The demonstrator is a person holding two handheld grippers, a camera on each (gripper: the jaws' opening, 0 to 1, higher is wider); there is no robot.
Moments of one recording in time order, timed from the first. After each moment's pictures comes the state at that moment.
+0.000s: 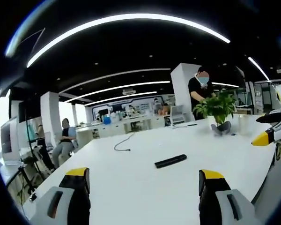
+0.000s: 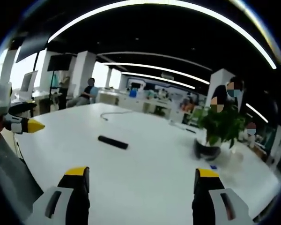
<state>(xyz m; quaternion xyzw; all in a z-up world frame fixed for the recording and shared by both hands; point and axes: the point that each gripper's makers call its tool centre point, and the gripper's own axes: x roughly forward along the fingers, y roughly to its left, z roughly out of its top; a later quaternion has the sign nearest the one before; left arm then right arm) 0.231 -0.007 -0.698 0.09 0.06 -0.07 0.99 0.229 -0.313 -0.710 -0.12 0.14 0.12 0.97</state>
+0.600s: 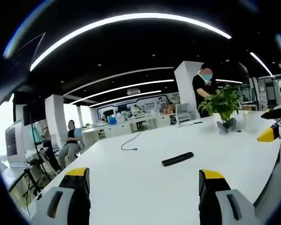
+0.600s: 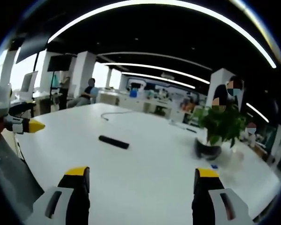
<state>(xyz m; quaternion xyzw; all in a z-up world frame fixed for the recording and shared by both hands) 0.229 0.009 -0.699 0.10 0.06 -0.04 0.99 0.229 -0.309 -0.713 -0.12 0.14 0.13 0.97</state>
